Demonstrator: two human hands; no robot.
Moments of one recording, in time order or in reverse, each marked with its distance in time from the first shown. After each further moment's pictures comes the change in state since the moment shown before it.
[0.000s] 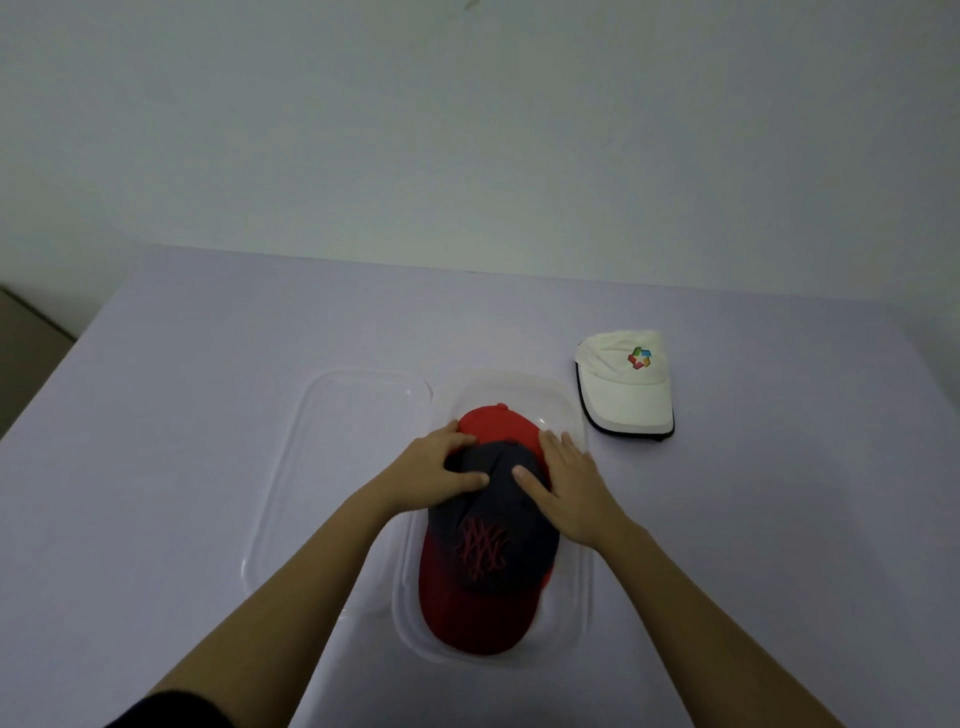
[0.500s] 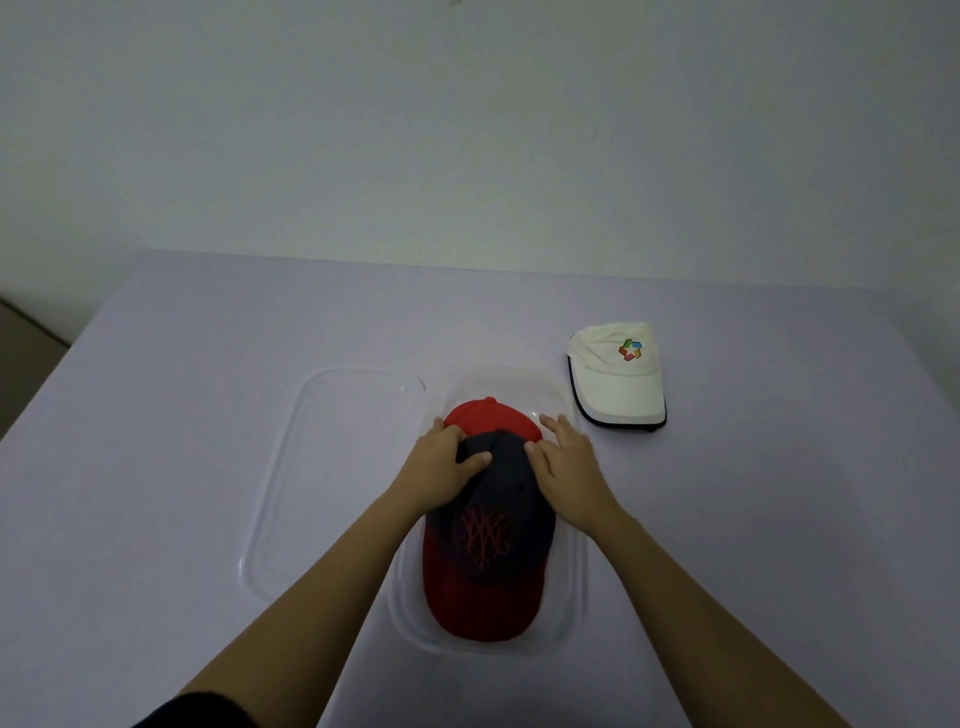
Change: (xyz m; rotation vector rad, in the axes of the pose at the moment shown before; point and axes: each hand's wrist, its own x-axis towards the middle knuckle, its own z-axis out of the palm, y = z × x) left_hand 0.014 0.007 0.025 0.103 0.195 -0.081; right_hand 0.008 0.005 0.003 0.063 0.203 -0.052
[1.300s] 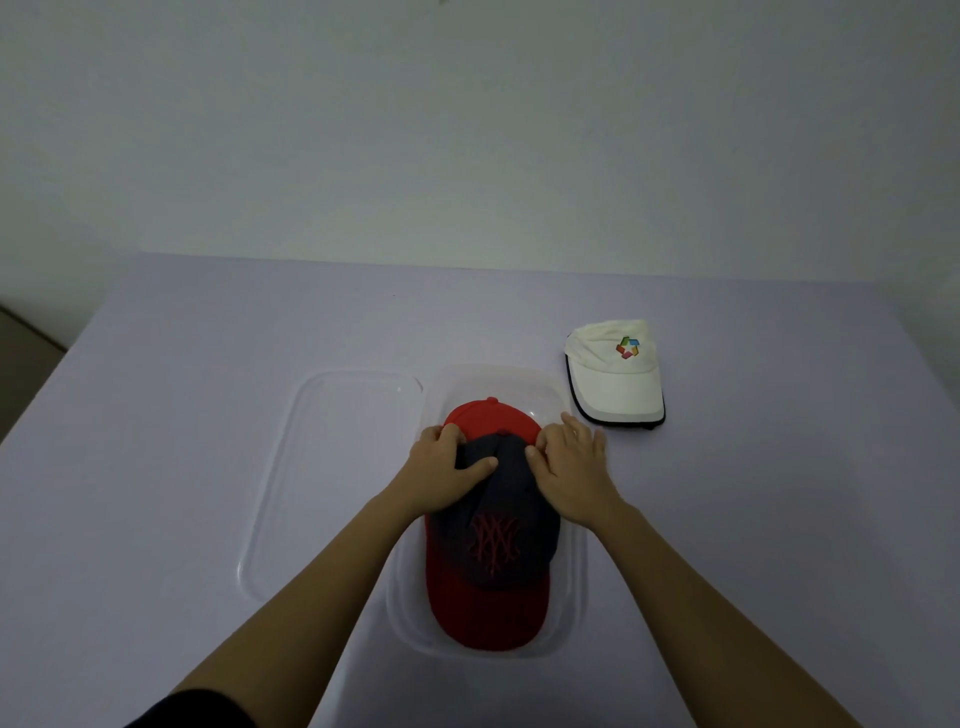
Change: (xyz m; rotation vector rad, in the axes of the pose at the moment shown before) left_hand -0.002 -0.005 0.004 -0.017 -0.064 -0.021; right_hand 0.001 0.007 -0.003 -0.090 -0.014 0.054
